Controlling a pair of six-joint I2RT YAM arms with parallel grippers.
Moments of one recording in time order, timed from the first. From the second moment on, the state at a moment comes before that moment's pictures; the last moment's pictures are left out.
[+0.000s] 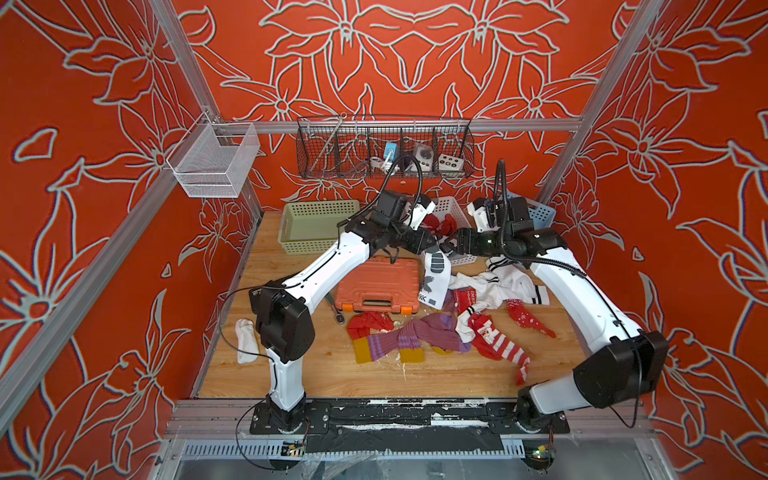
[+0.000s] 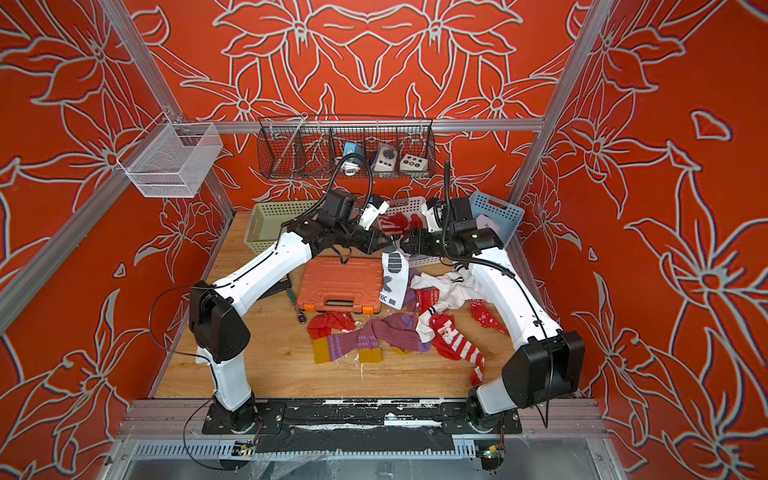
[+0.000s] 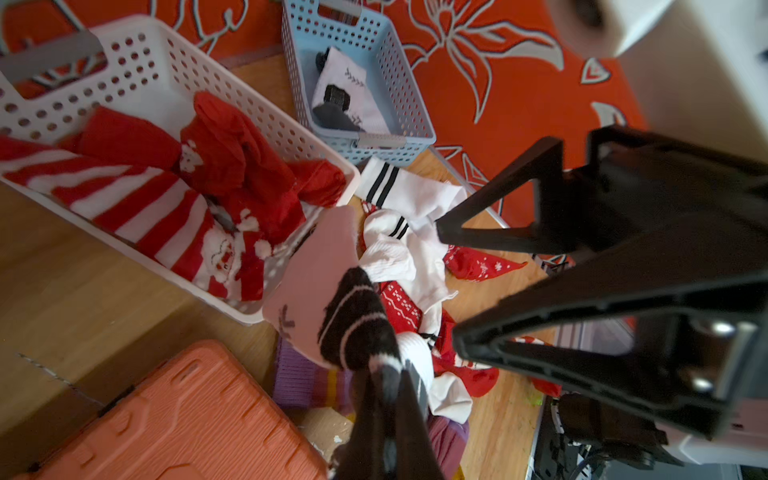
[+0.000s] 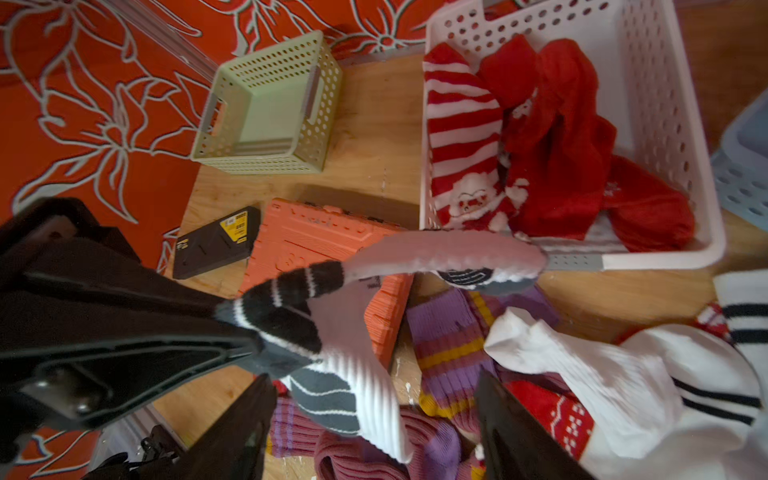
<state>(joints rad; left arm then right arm) -0.54 1.86 1.82 -0.57 0.55 -0.17 0.29 1.47 1.45 -0.73 -0.43 0.28</state>
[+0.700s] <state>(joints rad) -0.42 1.72 1.83 -0.49 0.95 -0.27 0.30 1.56 1.65 -0.46 -0.81 0.29</state>
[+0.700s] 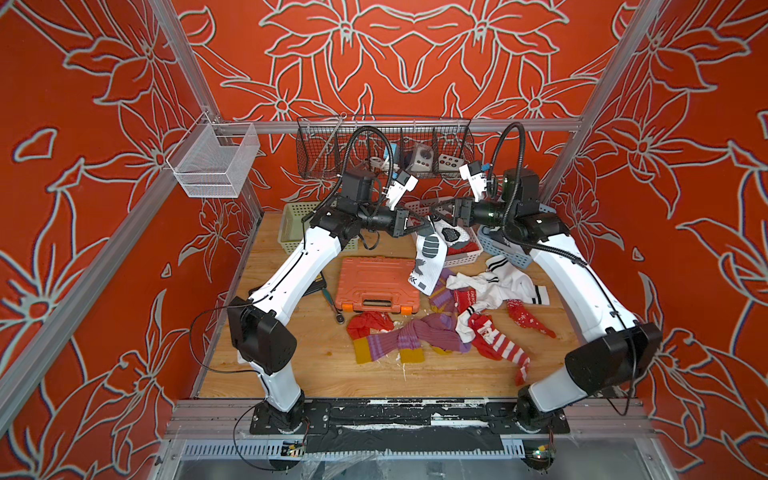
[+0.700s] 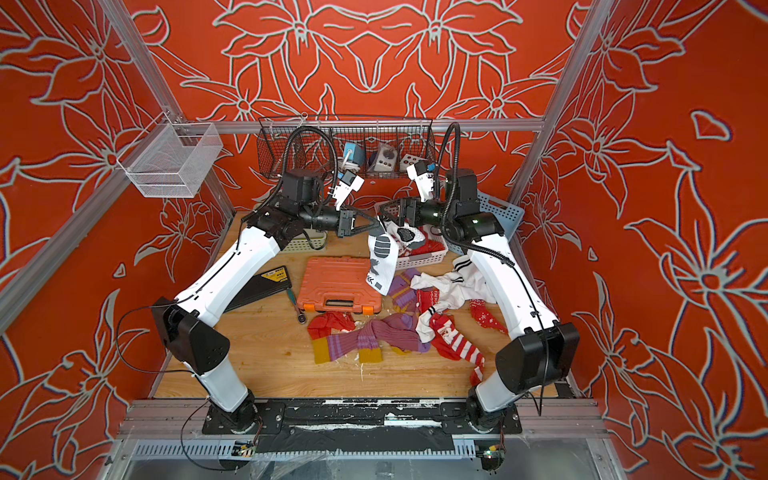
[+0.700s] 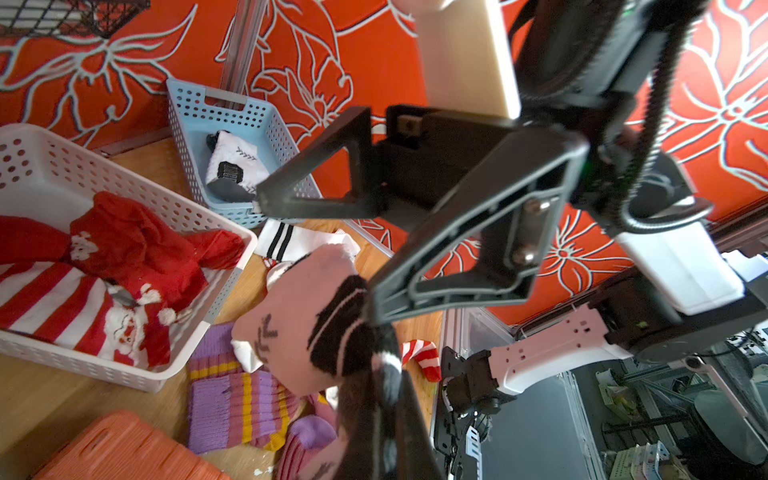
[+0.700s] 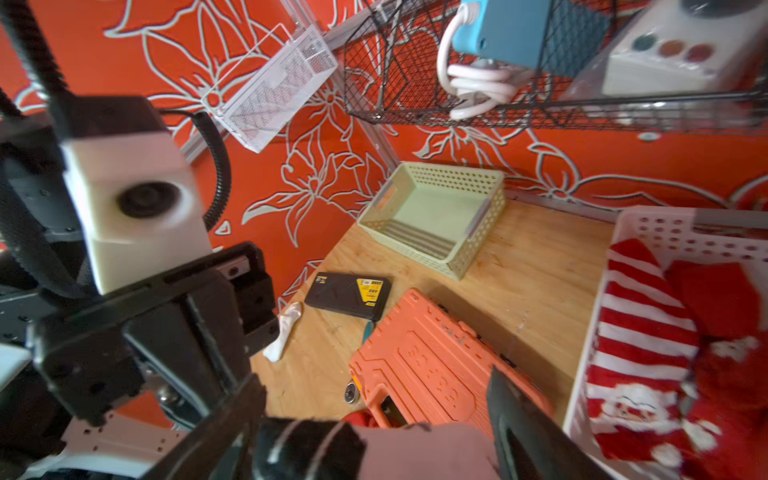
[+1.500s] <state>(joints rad) -0.35 1.71 1.82 -0.19 1.06 -0.56 0.37 1.50 1.56 -0.48 -0.82 0.30</state>
